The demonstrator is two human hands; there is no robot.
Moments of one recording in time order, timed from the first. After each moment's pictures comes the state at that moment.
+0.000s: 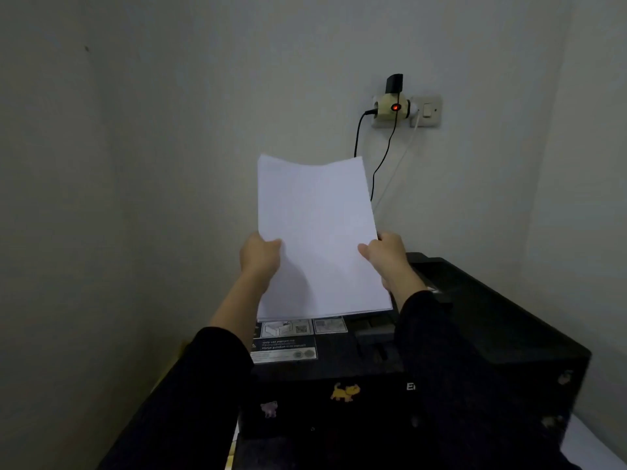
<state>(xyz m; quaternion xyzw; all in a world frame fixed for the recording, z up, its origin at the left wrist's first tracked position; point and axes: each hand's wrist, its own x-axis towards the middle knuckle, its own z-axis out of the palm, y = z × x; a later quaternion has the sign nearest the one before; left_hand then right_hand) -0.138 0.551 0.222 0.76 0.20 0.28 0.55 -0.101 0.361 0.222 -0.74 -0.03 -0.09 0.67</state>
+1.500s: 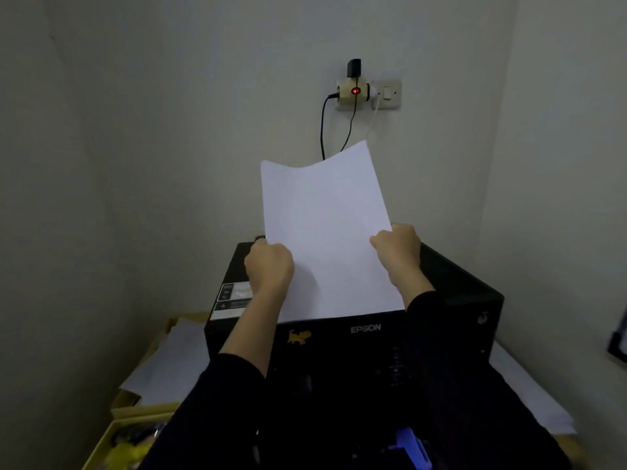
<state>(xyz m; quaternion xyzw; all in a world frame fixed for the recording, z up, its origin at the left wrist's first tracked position) -0.215 0.445 0.194 0.79 0.22 0.30 0.49 -0.165 0.269 0.200 -0.77 0.05 -0.19 0.60</state>
